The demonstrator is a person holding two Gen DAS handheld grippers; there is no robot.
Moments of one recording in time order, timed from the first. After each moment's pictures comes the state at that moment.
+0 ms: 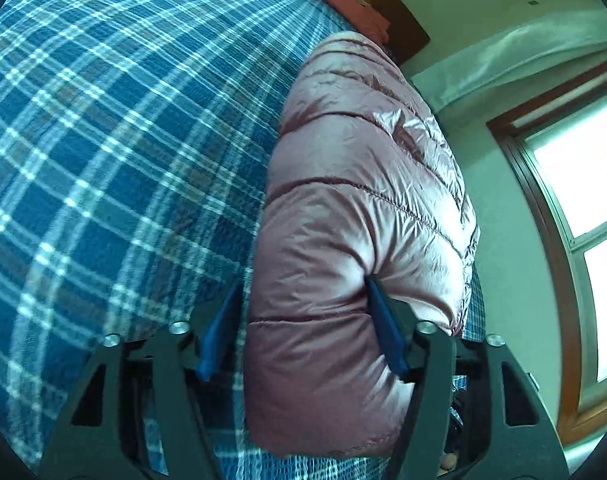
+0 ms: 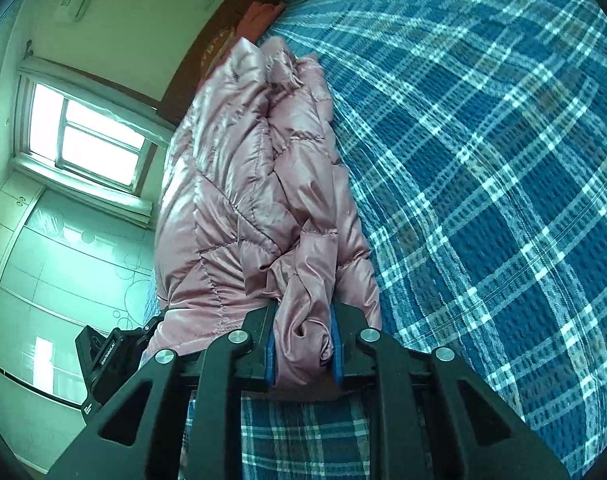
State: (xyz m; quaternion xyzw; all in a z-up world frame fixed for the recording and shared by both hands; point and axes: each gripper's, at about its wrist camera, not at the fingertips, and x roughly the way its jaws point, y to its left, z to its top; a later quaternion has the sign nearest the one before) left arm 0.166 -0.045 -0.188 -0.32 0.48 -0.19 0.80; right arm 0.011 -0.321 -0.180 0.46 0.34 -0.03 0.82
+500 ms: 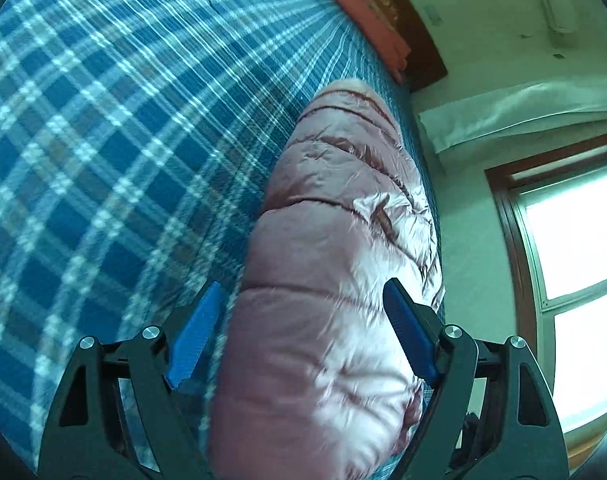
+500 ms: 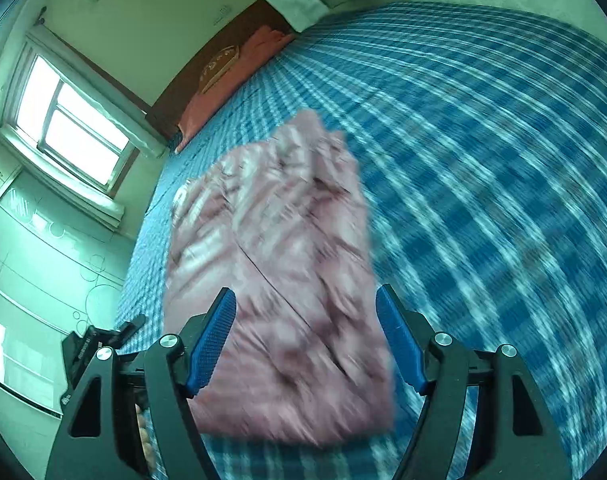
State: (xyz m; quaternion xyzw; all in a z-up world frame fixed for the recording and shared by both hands) left arm 0.222 -0.030 -0.162 -0.40 0.49 -0.17 0.76; right arm 0.052 -0.330 -0.093 0.37 0.35 -0.10 0.86
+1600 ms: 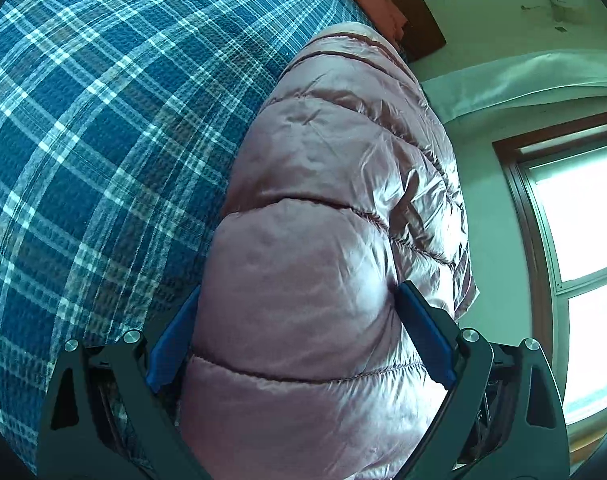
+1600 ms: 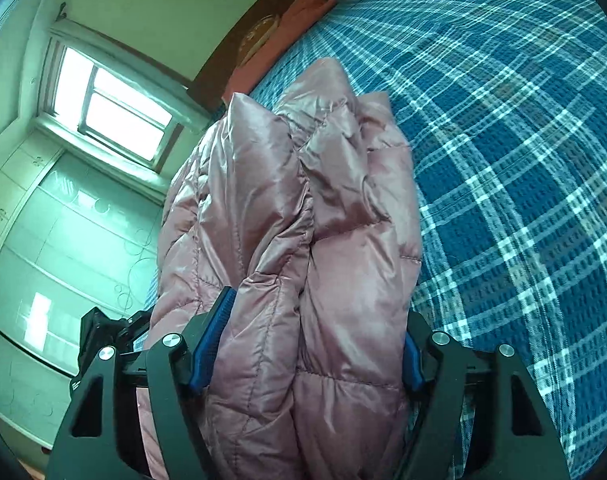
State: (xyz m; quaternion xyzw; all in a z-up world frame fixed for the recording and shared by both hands) left arm 0.267 -0.076 -0.200 -0.37 0.51 -0.20 0.75; right arm 0.107 -0.365 -0.177 0.41 0.34 0.04 0.84
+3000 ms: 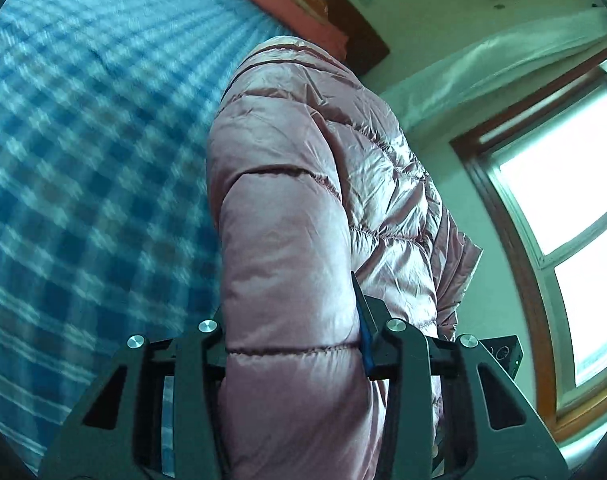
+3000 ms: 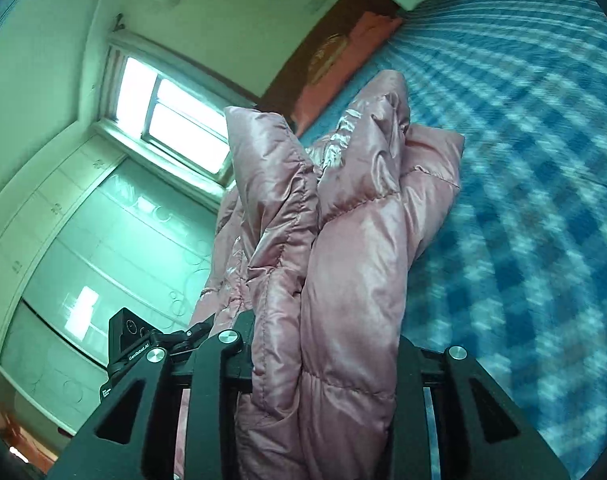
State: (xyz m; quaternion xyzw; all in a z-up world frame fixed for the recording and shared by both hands) left arm 0.295 -0.071 -0.126 -0.32 0.42 -0.25 0.81; right arm 0.152 -0.315 -0.136 0.42 0.25 0.14 0.86
